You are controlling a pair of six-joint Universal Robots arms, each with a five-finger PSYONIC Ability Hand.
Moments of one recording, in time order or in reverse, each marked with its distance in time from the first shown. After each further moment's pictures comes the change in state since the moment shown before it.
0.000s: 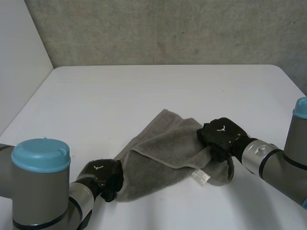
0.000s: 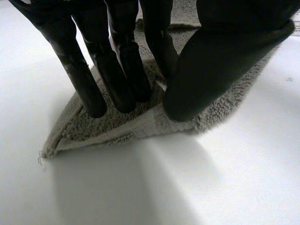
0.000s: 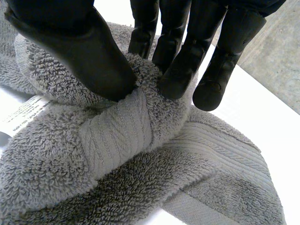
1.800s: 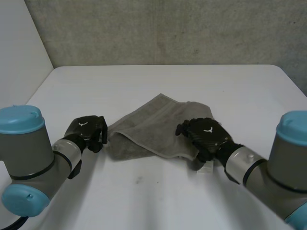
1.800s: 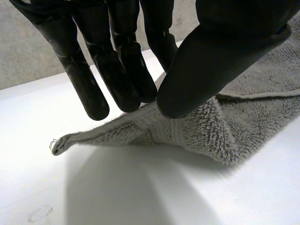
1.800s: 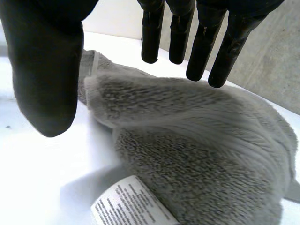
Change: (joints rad) left arm 0.216 -0.060 0.139 0.194 0.122 0.093; right arm 0.130 -0.024 0.081 -0.202 0.056 0.323; left_hand 0.085 0.096 0.096 0.099 0.095; right_hand -0.894 -0.868 -0.917 -0.921 -0.947
